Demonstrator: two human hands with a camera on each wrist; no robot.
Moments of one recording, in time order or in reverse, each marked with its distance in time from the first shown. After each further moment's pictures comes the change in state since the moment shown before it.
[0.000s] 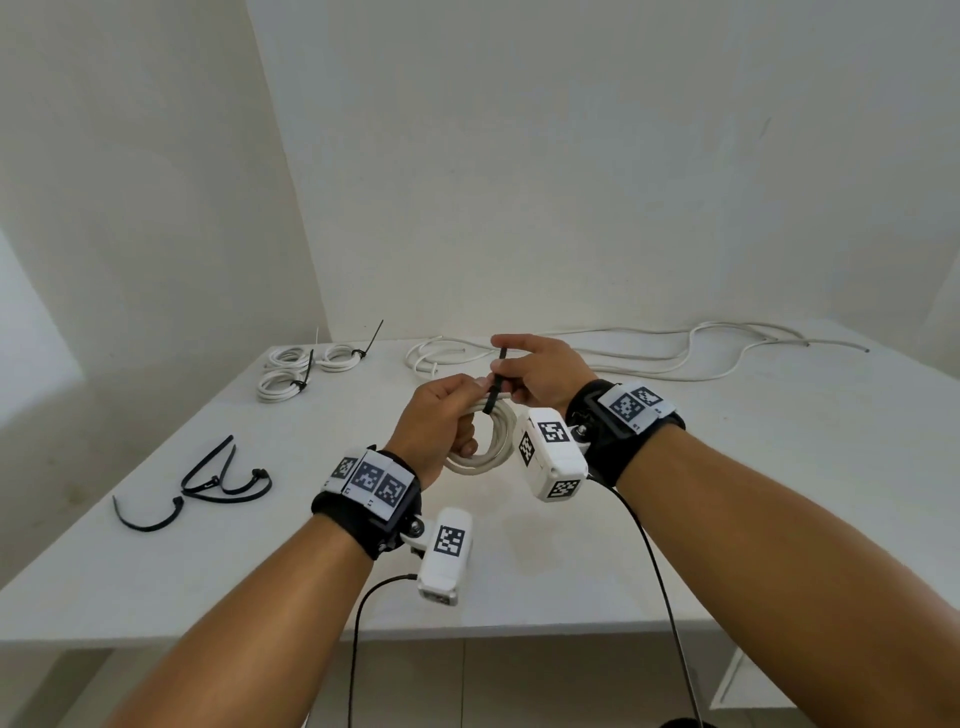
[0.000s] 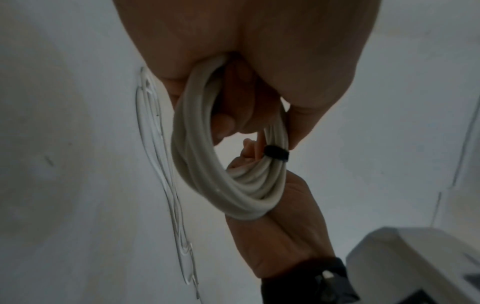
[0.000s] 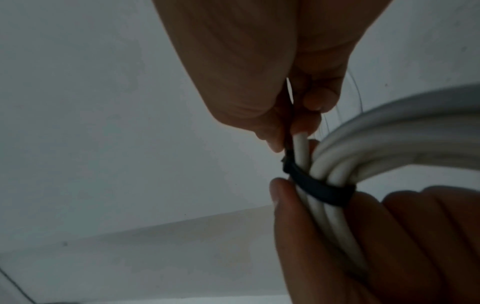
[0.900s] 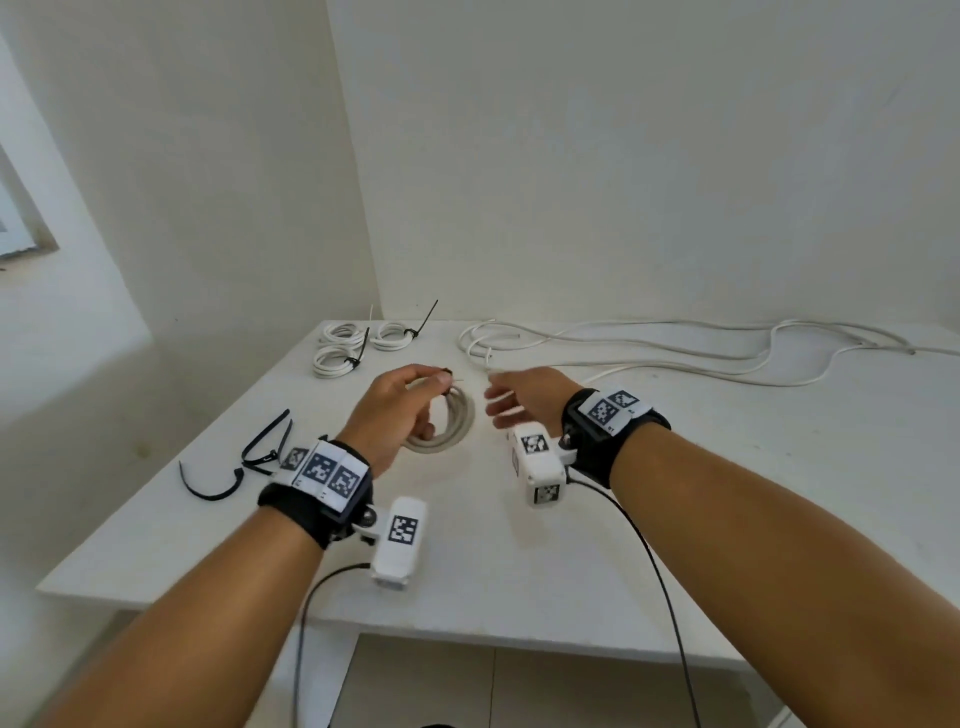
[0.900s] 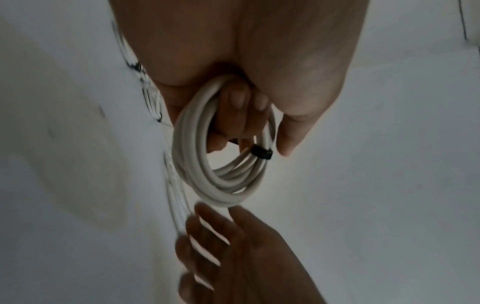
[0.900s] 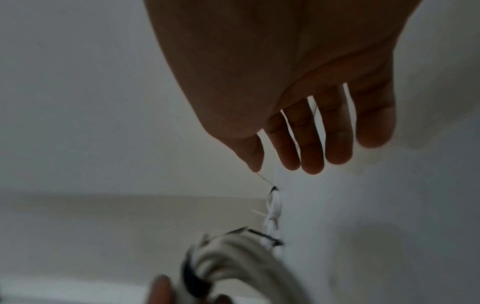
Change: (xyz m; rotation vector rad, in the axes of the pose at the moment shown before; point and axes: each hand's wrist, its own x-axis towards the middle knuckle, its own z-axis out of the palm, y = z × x) left_hand 0.006 -0.005 -0.111 0.143 0.172 0.009; right_hand 0.050 0.040 0.070 -0.189 -0.210 0.298
